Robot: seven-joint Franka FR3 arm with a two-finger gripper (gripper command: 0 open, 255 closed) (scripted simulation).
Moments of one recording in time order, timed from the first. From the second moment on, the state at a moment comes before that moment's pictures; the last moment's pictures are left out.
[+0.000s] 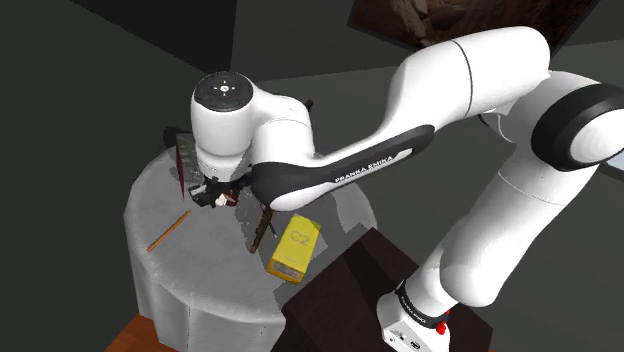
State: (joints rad) arm 0.09 0.12 0.63 -2.08 -0.55 2.15 1.10
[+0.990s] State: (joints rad) arm -0.10 -0.16 0.42 -2.41 -0.42 2.42 0.70
